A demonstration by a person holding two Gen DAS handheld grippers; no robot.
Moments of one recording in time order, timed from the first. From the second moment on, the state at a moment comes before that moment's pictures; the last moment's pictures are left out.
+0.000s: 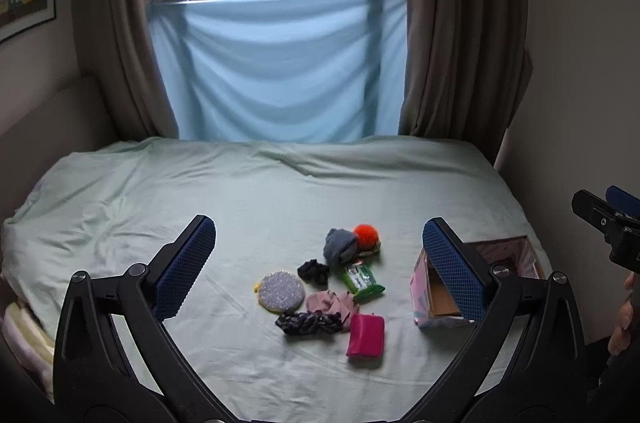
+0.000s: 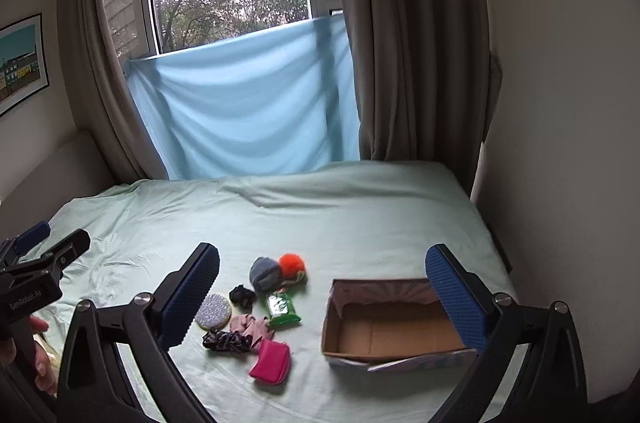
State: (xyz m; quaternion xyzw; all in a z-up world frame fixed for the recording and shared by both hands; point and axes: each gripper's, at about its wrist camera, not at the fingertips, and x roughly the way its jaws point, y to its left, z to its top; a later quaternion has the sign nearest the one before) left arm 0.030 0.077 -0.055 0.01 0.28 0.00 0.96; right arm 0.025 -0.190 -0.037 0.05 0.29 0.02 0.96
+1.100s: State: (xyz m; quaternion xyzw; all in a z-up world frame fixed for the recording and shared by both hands) left arm 0.142 0.123 -0.436 0.20 0.39 -0.26 0.86; right arm 0.112 -0.058 -0.385 0.08 0.46 -0.06 0.88
